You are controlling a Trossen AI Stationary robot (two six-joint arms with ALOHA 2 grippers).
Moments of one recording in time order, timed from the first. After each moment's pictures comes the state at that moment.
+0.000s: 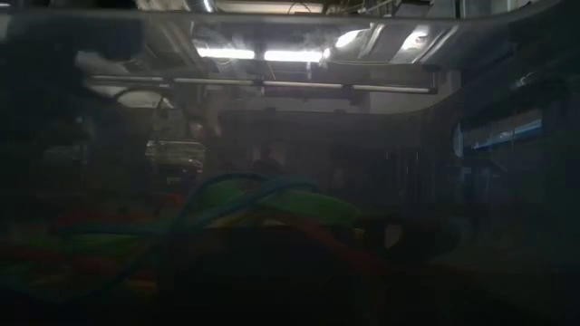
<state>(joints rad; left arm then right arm) -0.29 1.32 0.68 -0.95 0.09 -0.60 0.51 0.50 0.48 -0.84 0.79 0.72</state>
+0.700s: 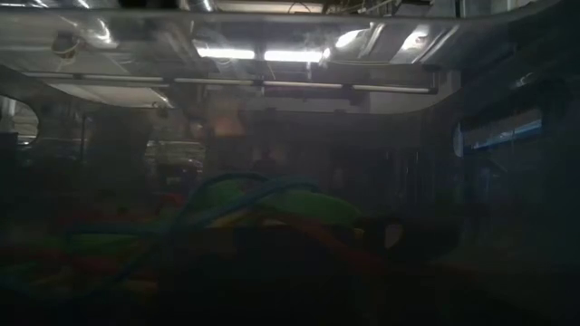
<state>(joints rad) -0.37 1.70 1.62 -1.36 -0.07 -0.63 0.51 0.50 0.48 -0.84 0.72 0.73</state>
